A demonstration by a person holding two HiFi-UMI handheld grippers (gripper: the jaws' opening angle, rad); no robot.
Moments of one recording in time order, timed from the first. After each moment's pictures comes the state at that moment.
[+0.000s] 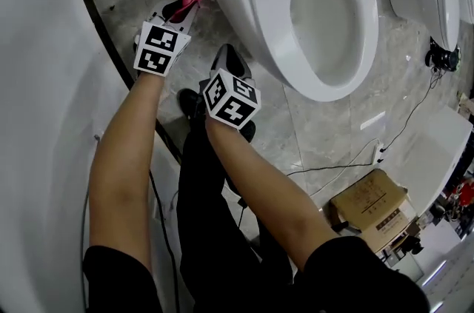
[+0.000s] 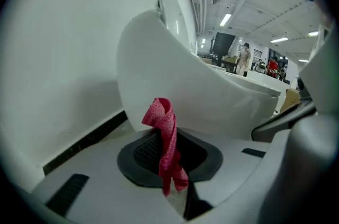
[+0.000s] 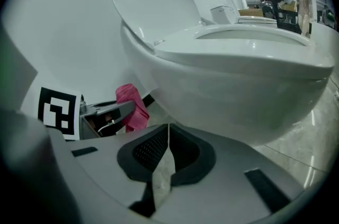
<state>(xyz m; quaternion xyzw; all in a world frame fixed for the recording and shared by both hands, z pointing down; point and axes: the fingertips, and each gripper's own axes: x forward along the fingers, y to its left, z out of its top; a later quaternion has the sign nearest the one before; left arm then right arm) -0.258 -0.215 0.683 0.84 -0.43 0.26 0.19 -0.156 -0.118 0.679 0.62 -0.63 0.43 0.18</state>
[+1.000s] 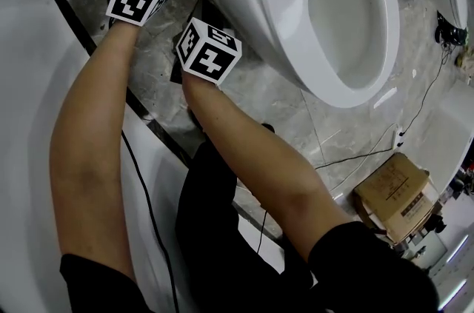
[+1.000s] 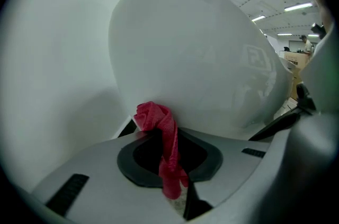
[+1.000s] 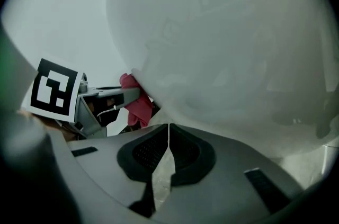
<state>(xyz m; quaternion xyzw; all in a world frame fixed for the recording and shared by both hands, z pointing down) -0.284 -0.350 0.712 0.87 -0.36 0.32 0.09 -0.228 -0.238 0.741 0.64 -0.63 0.43 0.11</state>
